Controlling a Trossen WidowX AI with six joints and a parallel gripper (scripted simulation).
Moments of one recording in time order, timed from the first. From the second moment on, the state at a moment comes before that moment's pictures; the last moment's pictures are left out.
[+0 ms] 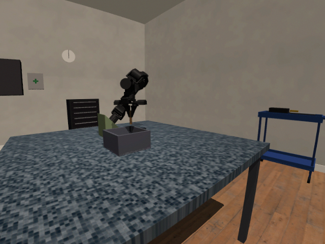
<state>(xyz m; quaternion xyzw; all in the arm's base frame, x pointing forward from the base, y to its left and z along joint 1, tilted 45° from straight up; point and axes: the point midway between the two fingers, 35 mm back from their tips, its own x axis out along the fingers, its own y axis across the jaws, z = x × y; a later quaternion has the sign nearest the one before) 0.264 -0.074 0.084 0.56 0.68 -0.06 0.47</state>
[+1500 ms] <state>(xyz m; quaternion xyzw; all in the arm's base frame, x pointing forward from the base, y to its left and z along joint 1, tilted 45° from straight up) 0.320 -0.099 0.016 0.55 0.68 -0.06 0.47</state>
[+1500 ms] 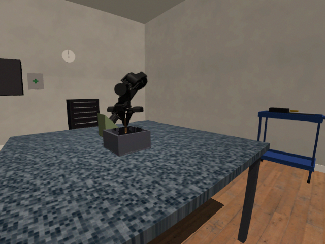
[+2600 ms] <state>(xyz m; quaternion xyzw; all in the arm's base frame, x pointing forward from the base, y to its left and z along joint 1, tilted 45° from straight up) 0.322 -0.082 0.001 0.55 0.68 -0.06 0.47</state>
